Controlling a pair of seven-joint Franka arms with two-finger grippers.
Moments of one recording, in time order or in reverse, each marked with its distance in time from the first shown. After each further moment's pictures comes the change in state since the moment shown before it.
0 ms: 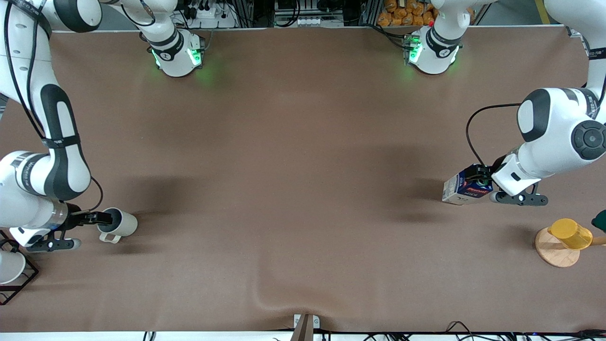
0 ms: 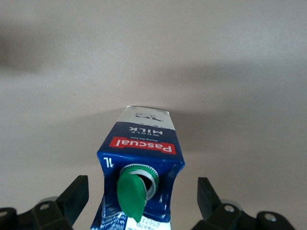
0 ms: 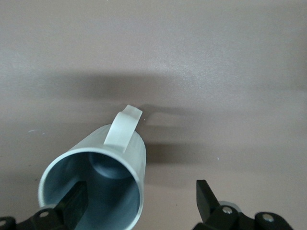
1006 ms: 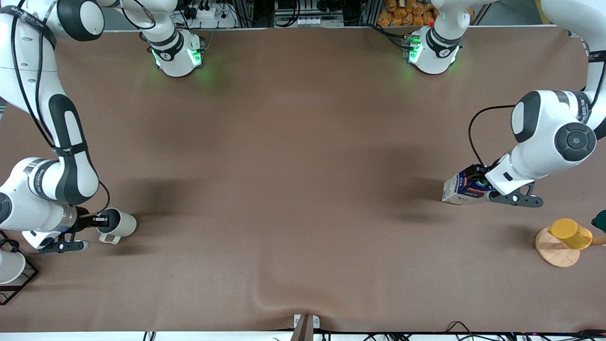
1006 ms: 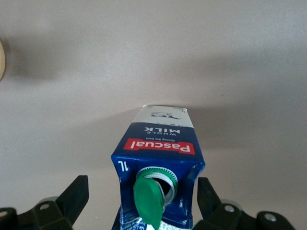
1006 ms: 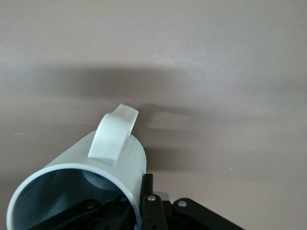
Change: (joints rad) left arm -0.004 0.006 -0.007 -0.014 0.113 0.014 0.012; right arm 0.007 0.037 0.013 0.026 0.000 -0.019 -0.009
